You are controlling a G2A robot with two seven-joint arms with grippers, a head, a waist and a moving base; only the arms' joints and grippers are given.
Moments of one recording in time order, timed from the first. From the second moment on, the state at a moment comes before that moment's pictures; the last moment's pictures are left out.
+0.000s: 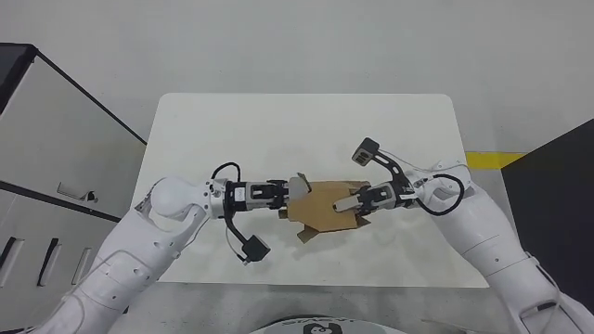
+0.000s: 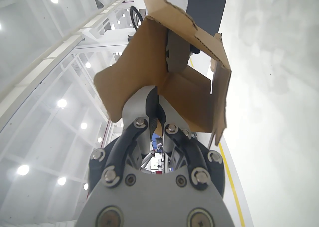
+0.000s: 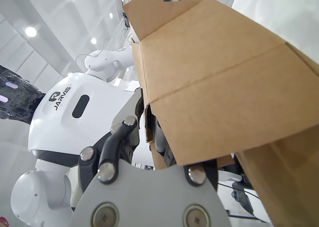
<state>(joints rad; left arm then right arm) 1.32 -0.95 -1.06 -1.74 2.59 0.15 1.00 -1.17 -1.05 1.03 -1.36 0.73 -0.25 1.54</state>
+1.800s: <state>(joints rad) 1.40 -0.92 -1.25 -1.74 2.47 0.19 1.01 -1.15 -1.01 1.00 -1.32 0.92 -0.28 1.54</state>
